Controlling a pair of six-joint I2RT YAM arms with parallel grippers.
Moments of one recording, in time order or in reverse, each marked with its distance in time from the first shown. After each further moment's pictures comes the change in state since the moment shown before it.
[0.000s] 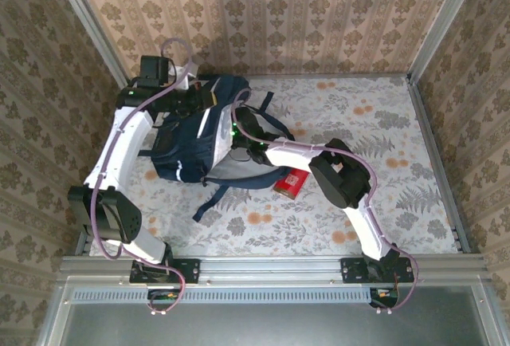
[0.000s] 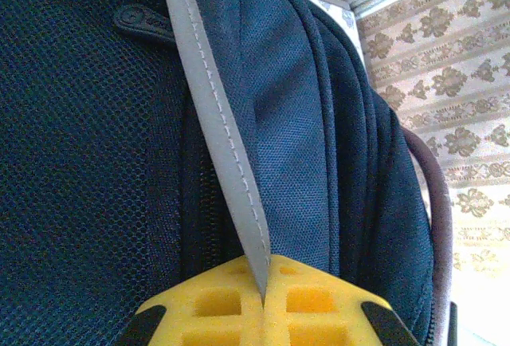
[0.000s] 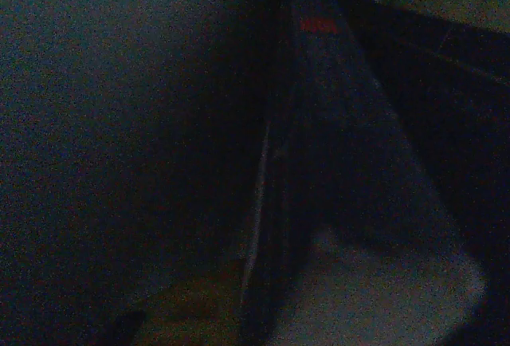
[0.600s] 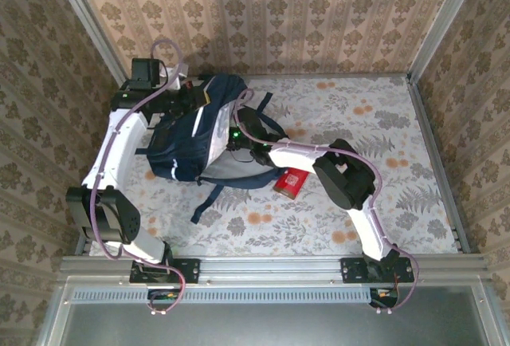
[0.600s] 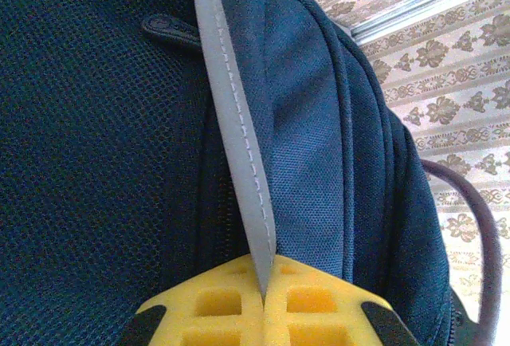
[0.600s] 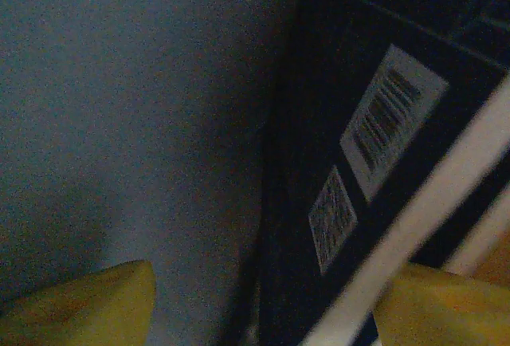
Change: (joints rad) left arm 0.066 -0.016 -0.057 0.058 0.029 -0.040; right arm -0.013 -0.100 -0.137 0.036 0.002 -0.083
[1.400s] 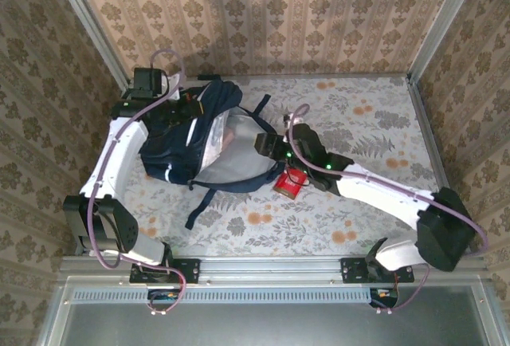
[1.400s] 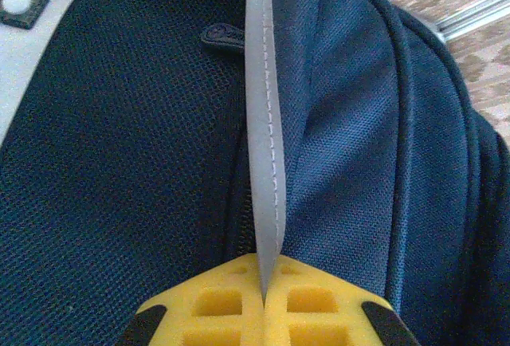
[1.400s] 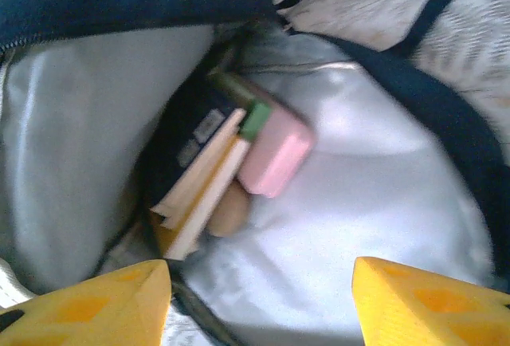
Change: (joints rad) left arm -0.021 -0.062 -0.101 -0.031 -0.238 0.115; right arm -0.018 -0.785 -0.562 -0.399 0.425 -0.358
